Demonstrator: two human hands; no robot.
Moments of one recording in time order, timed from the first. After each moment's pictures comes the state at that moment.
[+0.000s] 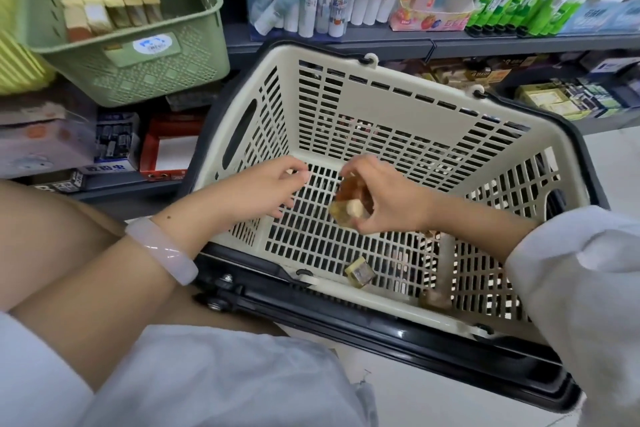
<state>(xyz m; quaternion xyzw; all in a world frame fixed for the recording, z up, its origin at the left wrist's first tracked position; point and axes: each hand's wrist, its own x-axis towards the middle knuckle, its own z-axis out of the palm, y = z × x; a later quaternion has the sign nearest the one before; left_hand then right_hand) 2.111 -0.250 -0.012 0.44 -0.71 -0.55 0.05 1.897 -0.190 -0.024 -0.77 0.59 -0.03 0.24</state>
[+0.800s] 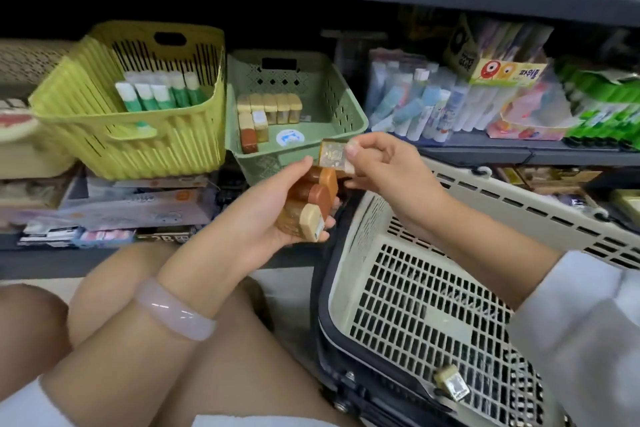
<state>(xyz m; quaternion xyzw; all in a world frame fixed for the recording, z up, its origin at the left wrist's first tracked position) 2.217 -0.293 0.064 0.43 -0.37 -0.73 0.37 2.049 -0.306 0.064 -0.54 0.49 -0.47 0.49</state>
